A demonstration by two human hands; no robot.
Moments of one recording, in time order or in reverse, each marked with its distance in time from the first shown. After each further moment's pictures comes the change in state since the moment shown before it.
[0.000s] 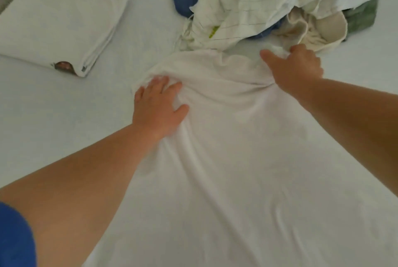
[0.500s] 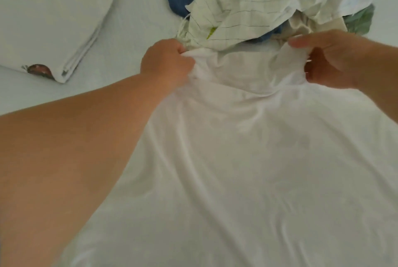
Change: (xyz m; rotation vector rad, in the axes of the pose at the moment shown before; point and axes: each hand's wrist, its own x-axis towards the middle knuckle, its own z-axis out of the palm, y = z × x) left_hand 0.092 0.026 -0.040 -0.381 0.105 -0.087; right_hand 0.024 -0.008 -0.049 0.853 -0.505 0.143
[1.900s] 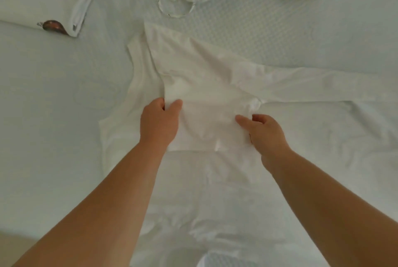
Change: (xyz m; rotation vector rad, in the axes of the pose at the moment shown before) left_hand -0.205 -0.028 -0.001 -0.287 -0.095 -0.448; right_hand -0.163 0.172 0.078 -0.107 0.280 0.361
